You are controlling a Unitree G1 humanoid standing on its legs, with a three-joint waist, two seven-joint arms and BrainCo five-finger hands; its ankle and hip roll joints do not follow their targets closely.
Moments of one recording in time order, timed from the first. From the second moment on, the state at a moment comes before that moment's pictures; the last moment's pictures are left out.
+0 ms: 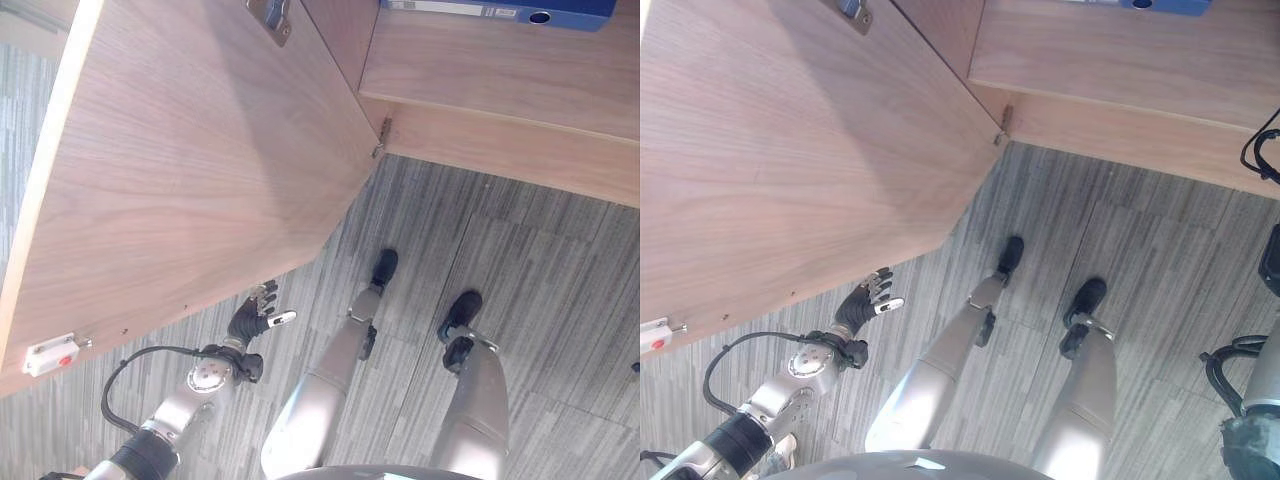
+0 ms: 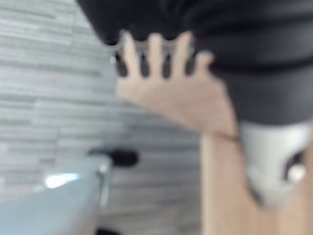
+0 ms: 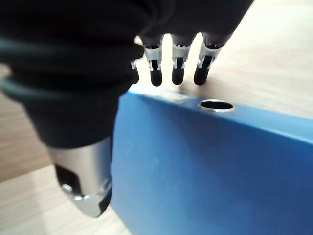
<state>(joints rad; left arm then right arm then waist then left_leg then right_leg) -0.03 0.56 -0.55 0.16 -0.64 -0.11 -0.03 -1.62 -0.95 0.16 1.55 1.31 -0.14 -0.41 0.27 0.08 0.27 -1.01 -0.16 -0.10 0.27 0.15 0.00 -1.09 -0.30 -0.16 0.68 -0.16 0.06</state>
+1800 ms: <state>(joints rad) -0.03 0.59 -0.54 0.14 -0.61 -0.11 -0.04 -1.63 -0.86 0.28 1.52 1.18 -0.07 -0.29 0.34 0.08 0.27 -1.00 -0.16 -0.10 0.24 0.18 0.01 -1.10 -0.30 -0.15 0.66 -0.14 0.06</state>
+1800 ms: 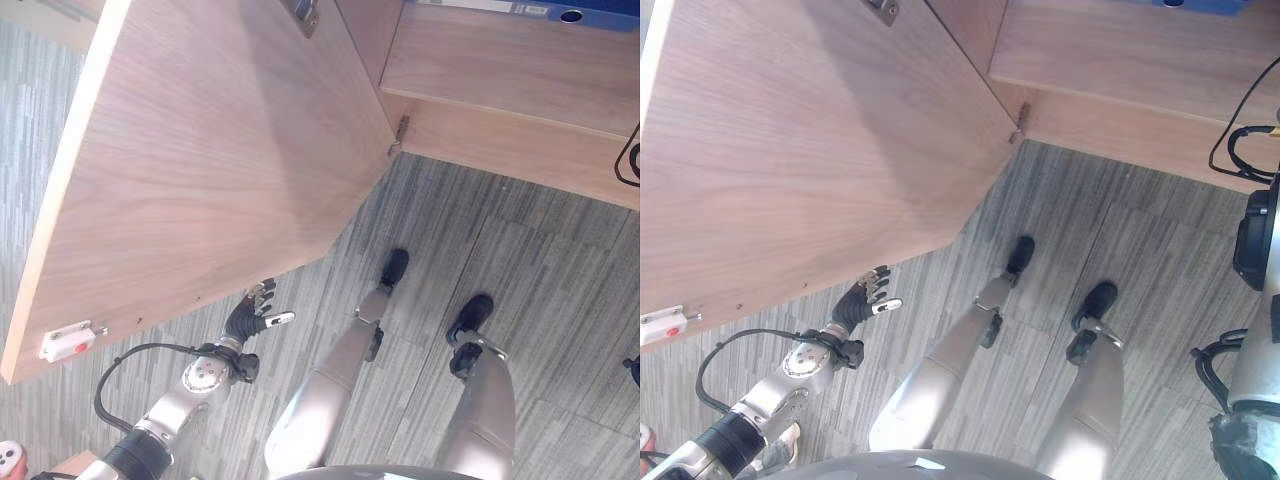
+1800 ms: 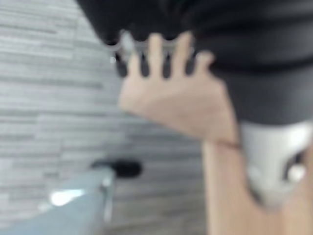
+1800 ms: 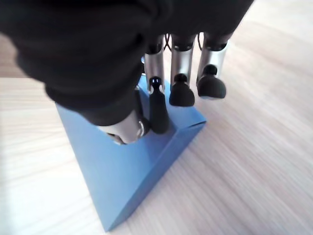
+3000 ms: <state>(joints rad) -0.04 0.59 -0.54 0.22 -0.56 -0.13 -0.03 -1.18 -0.75 0.03 1.41 0.98 -0.12 -0.43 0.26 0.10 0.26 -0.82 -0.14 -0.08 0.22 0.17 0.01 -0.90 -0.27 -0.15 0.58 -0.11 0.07</state>
